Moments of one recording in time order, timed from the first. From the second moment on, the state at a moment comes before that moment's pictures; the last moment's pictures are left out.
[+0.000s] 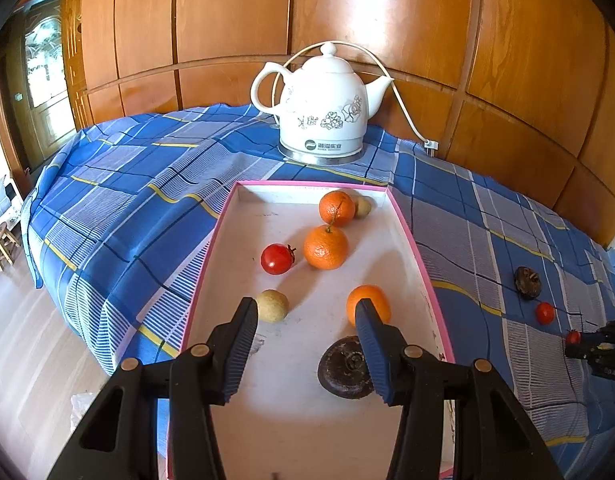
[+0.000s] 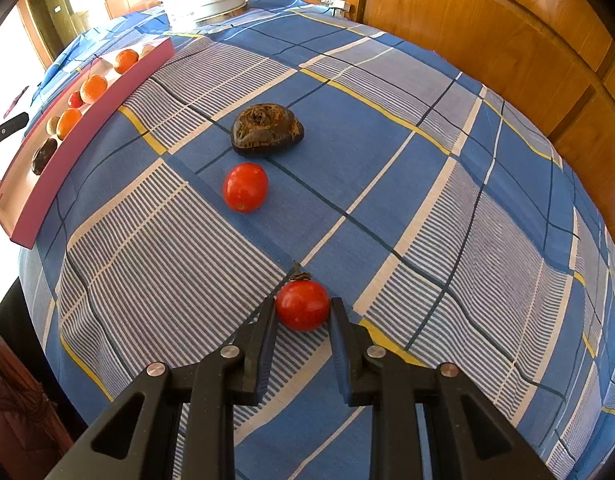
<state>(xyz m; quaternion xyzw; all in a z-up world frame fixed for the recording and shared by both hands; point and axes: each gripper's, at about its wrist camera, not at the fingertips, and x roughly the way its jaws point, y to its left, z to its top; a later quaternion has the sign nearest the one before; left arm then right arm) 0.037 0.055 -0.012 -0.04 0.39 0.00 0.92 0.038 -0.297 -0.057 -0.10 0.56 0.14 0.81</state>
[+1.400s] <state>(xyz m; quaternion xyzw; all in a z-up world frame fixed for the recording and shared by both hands) 0.032 0.104 -0.003 -0.06 0.37 0.04 0.93 0.045 -0.031 -0.037 -0.16 0.47 0.32 0.80</state>
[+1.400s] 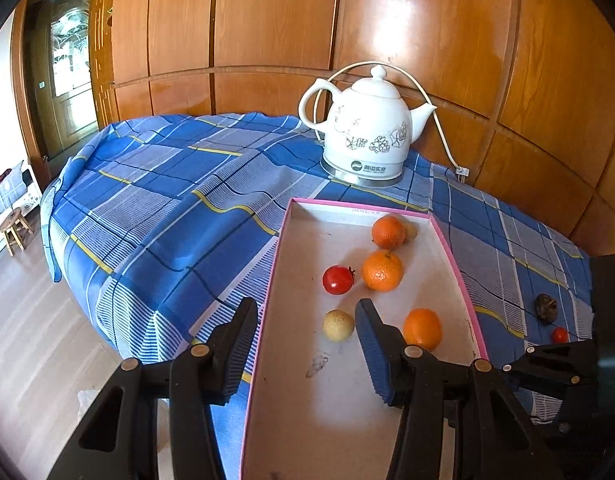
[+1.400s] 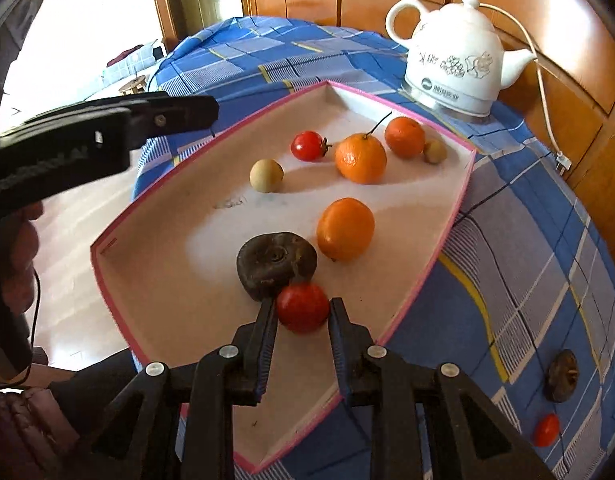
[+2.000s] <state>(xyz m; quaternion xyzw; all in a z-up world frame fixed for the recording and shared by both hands) 0.032 0.098 -0.005 -0.06 0.37 0.04 0.93 0.049 -0.039 -0.033 -0.13 0.45 0.29 0.83</state>
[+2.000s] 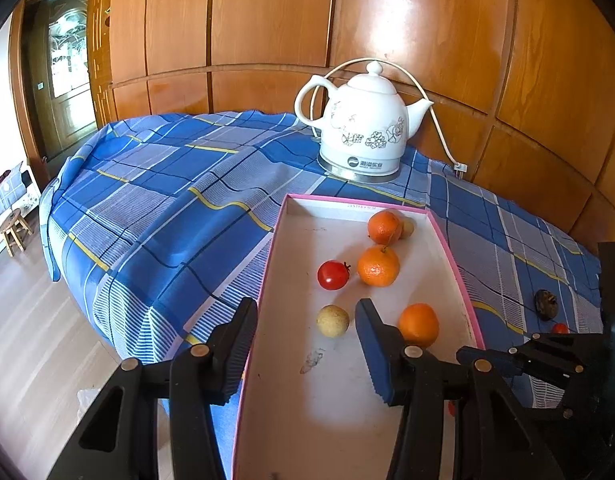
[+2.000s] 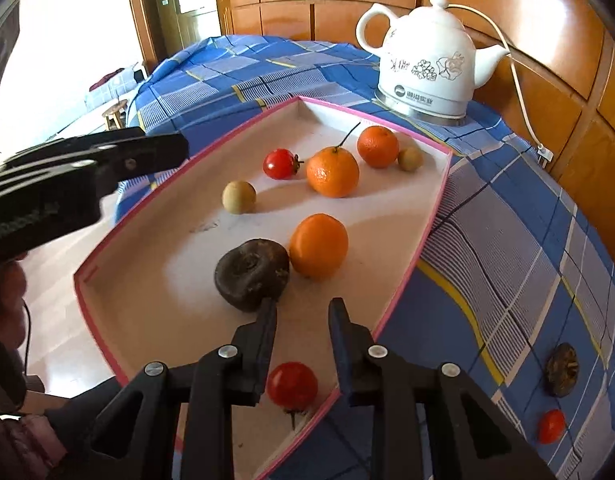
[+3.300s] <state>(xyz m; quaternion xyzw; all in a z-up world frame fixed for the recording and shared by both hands) 0.029 0.092 -0.006 -0.05 0.37 0.03 0.93 0.039 -0.086 -0.005 -0.04 0.40 0.25 0.88</state>
